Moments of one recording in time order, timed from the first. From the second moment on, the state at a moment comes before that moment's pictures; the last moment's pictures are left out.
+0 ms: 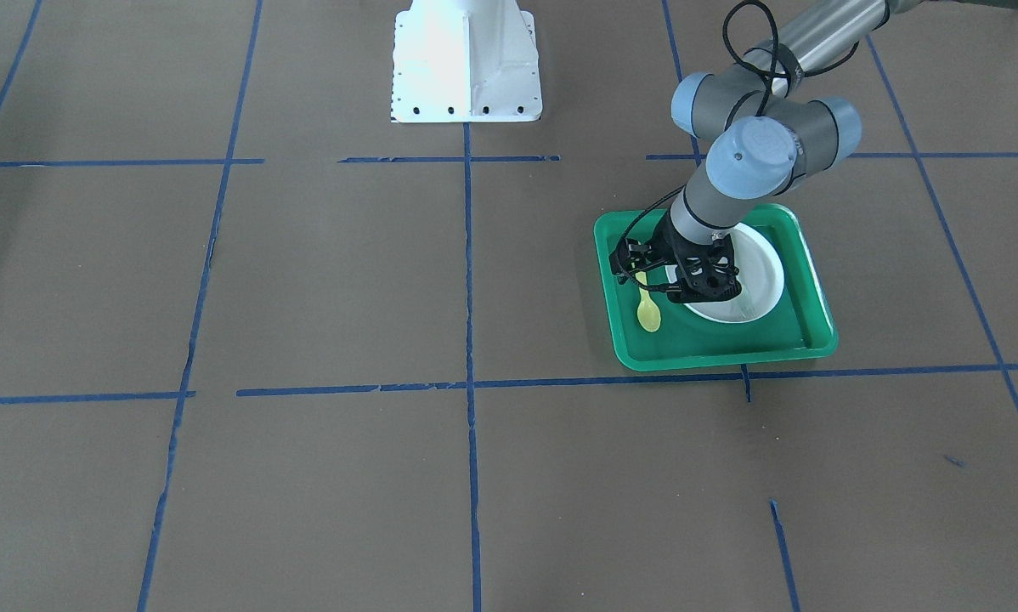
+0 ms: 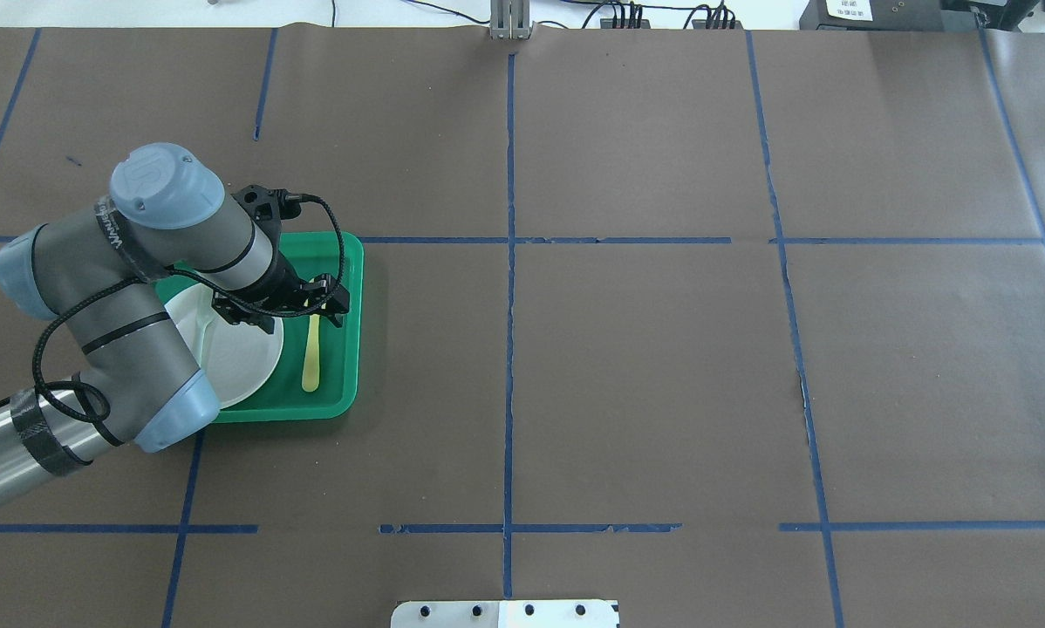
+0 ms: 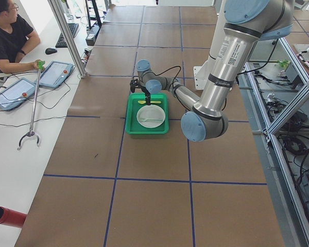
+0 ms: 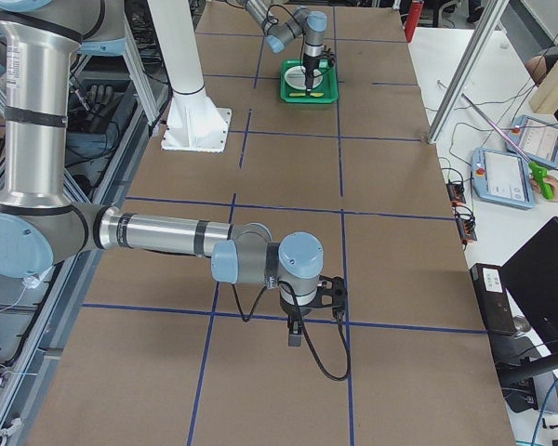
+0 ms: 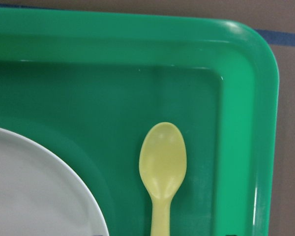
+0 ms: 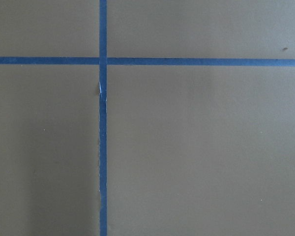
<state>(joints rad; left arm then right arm) -0.70 -1.99 -1.64 -1.83 -2.13 -1.14 1.58 -1.70 1.64 -1.50 2.28 0.01</state>
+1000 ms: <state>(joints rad) -1.07 -1.94 -1.91 -1.61 -2.14 -0.74 1.58 -1.70 1.64 -1.50 2.28 0.01</state>
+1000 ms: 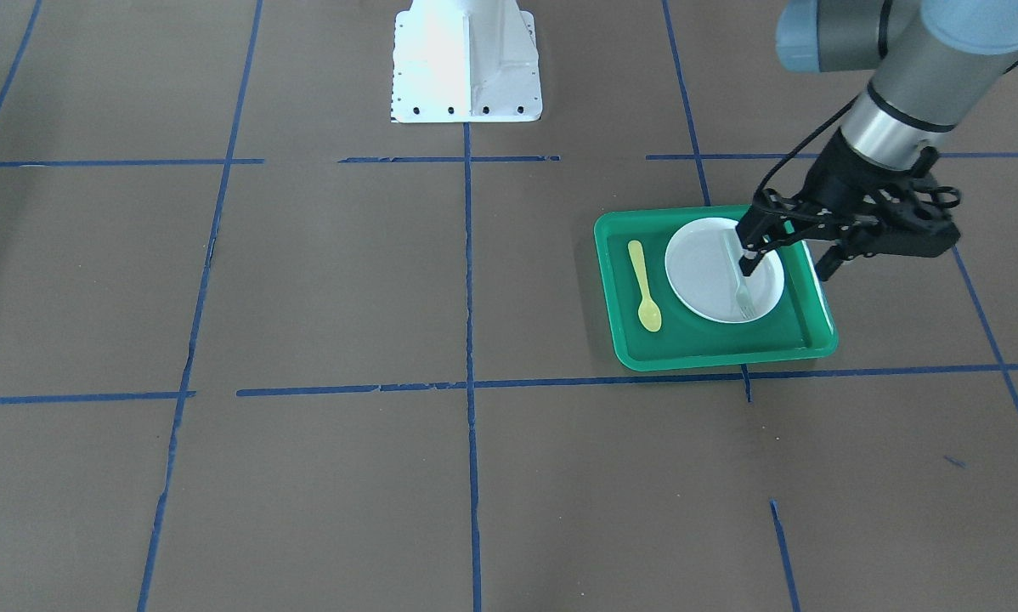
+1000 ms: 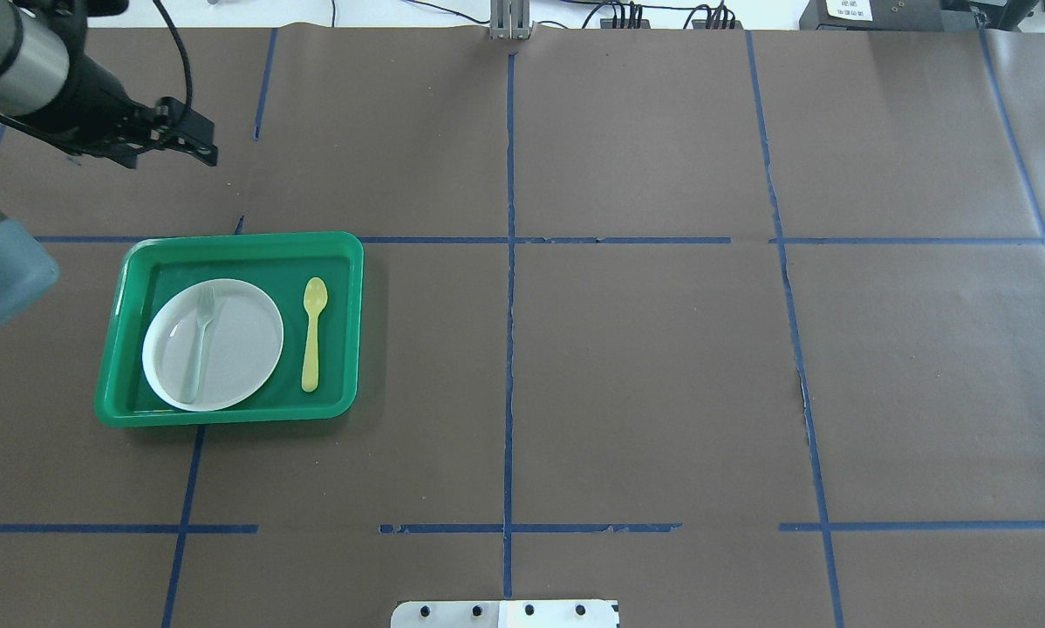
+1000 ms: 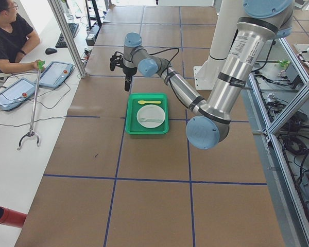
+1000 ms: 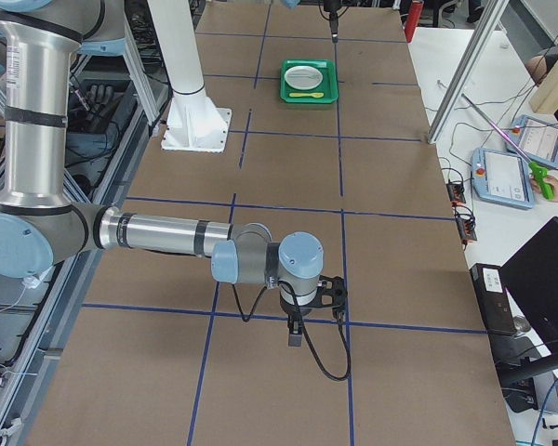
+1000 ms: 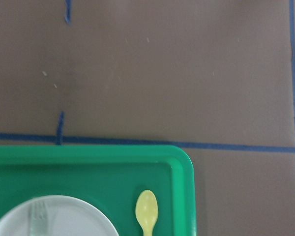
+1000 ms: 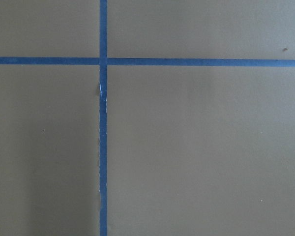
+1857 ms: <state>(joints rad) -1.52 -1.59 -1.69 -1.54 -2.28 0.03 1.58 -1.70 1.64 -1.50 2.28 0.01</state>
